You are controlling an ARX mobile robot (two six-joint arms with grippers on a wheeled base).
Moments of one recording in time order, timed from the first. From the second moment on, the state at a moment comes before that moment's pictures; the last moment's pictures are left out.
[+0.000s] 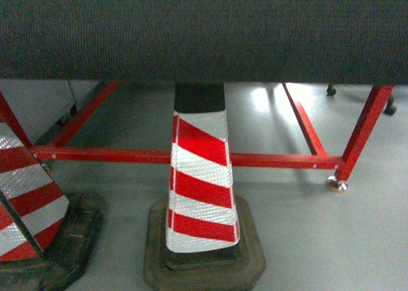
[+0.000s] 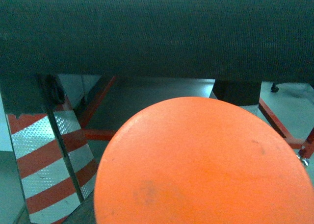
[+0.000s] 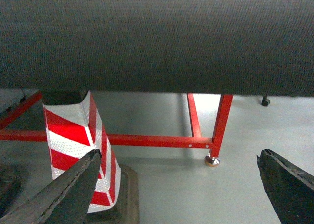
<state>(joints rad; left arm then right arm) 0.00 0.01 0.01 -0.01 0.00 -0.01 0.00 0.00 0.01 0.00 0.00 0.00</state>
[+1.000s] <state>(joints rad) 0.00 0.01 0.01 -0.01 0.00 0.00 0.00 0.00 0.01 -0.01 0.00 0.00</state>
